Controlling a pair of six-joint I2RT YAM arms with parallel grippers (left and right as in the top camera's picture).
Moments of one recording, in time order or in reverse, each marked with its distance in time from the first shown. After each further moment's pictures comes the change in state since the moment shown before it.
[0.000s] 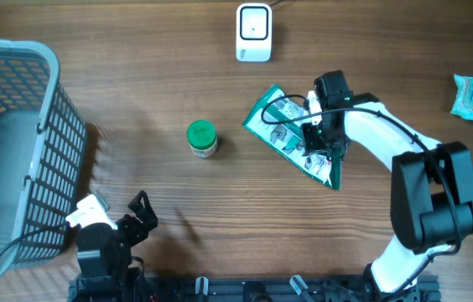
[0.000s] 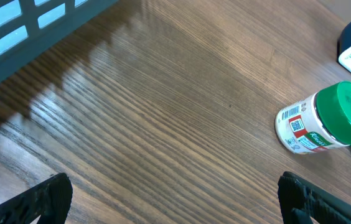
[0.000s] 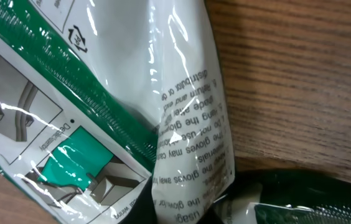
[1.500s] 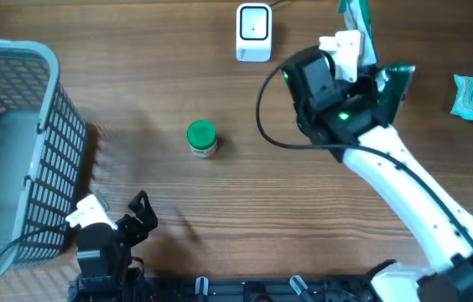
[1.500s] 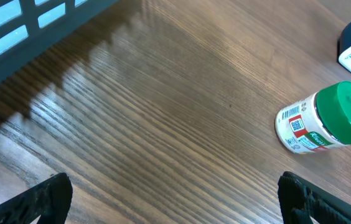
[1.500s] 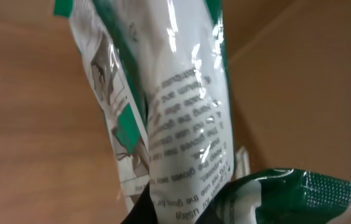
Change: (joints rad) left arm 0.000 0.000 0.000 -0.001 0.000 0.000; right arm 0.303 -0.362 0.213 -0.012 1.204 0.113
